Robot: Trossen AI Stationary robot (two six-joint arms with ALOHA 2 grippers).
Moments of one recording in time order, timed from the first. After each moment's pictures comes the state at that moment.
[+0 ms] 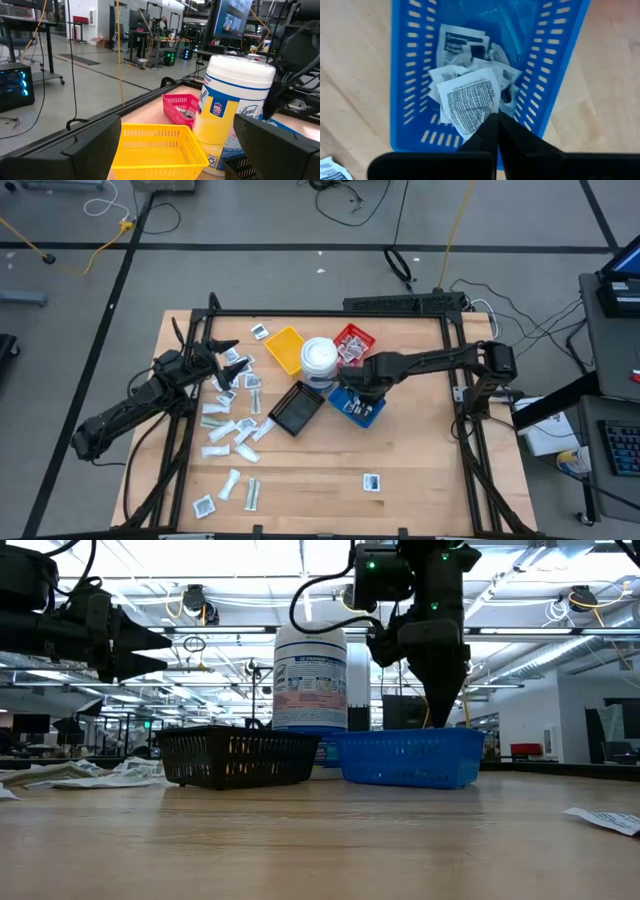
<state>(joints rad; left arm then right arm) 0.62 0.03 0.02 0.03 0.15 -0.14 -0.05 1.77 1.30 -1.05 0.00 0.43</state>
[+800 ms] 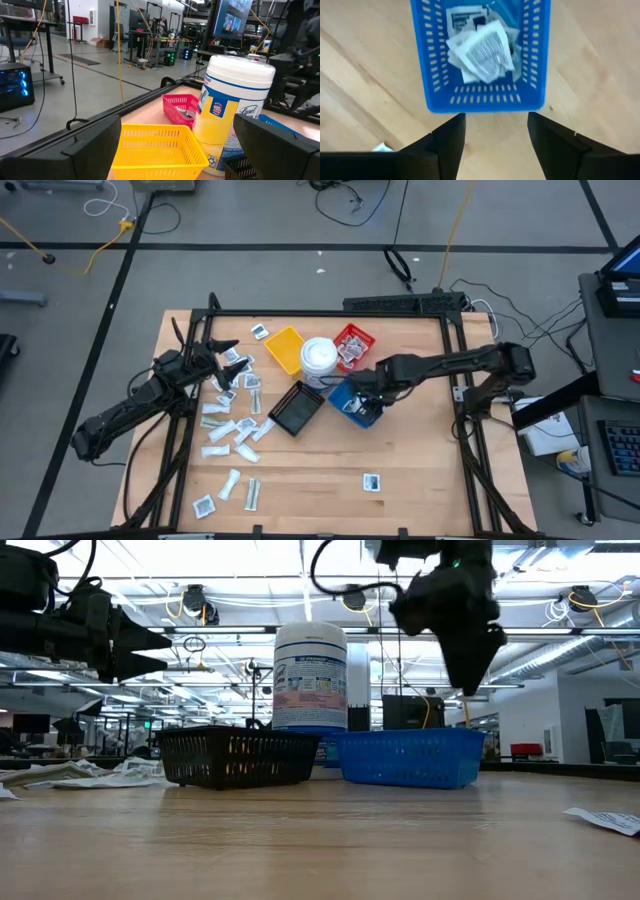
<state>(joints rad) 0.62 0.03 0.02 0.03 0.15 -0.14 0.03 1.63 1.30 -1.14 -0.02 0.76</state>
